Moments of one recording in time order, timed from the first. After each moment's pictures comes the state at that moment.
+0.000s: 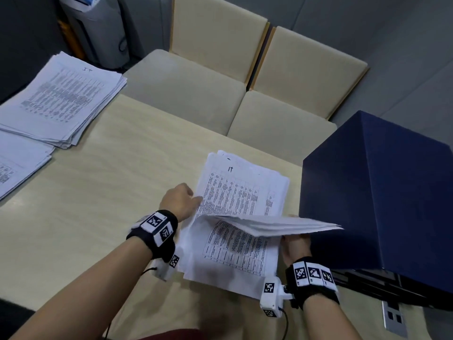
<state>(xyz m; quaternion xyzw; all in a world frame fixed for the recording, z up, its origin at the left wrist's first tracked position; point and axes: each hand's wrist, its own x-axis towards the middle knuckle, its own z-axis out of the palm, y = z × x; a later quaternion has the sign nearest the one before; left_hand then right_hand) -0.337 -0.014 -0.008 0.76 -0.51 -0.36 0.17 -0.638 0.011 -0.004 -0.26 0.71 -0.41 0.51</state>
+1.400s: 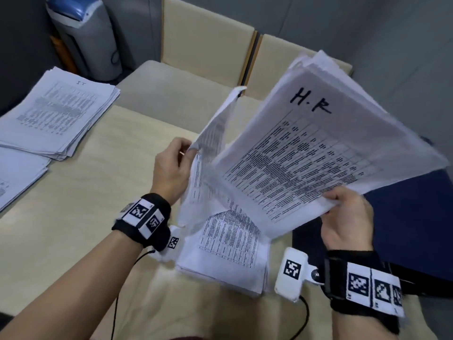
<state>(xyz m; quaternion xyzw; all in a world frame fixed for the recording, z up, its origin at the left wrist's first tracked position) -0.337 -0.035 0.081 0.61 -0.54 -0.22 0.54 -0.630 0.007 0.161 -0.20 0.59 -0.65 0.43</state>
